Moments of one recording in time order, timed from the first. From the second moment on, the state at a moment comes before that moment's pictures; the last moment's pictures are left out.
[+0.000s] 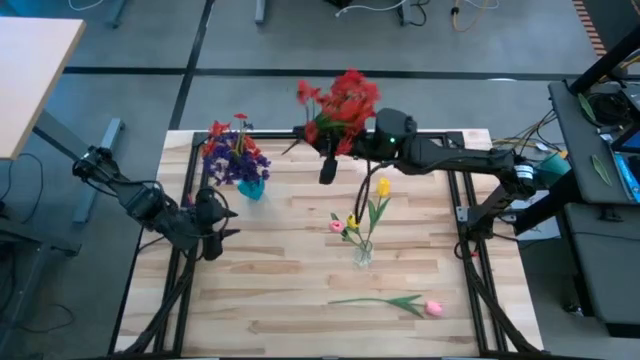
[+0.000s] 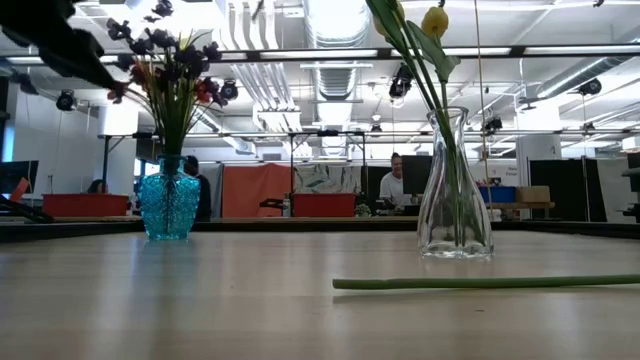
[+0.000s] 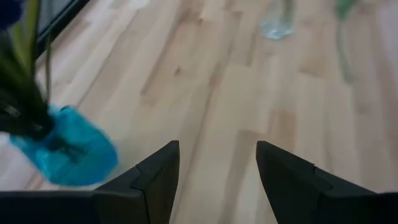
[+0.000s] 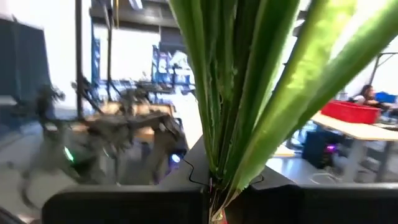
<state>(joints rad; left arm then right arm) -0.61 0.69 0.74 -0.96 -0.62 -0.69 -0.15 1.66 1.61 0.23 0.00 -0.12</state>
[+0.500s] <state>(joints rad) -0.61 0.66 0.59 -0.93 -0.51 -0.75 -0.05 1.89 1.79 0.20 0.00 -0.09</state>
